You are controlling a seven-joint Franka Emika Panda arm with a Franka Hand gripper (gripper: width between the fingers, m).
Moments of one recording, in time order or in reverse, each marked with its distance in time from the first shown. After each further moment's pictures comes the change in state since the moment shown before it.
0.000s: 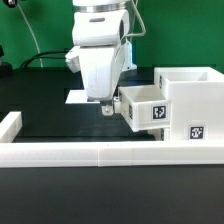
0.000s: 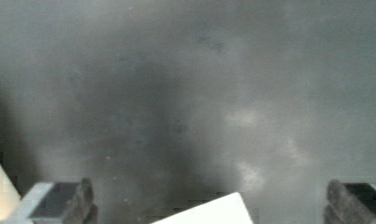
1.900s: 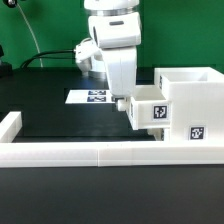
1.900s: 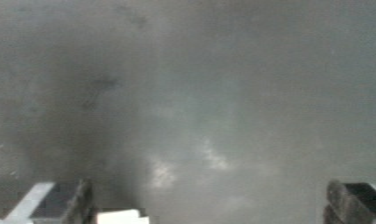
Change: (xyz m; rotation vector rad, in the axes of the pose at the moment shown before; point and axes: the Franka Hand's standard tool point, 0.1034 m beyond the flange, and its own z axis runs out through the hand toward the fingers) arm 0.014 -0.038 0.005 0.042 -0.011 -0.209
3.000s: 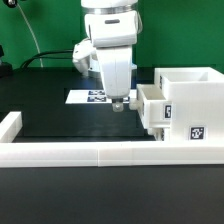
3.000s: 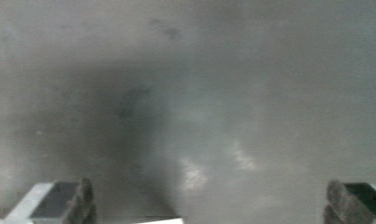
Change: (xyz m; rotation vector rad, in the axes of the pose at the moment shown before) arm -0.006 0.020 -0.004 -0.009 0.007 0.049
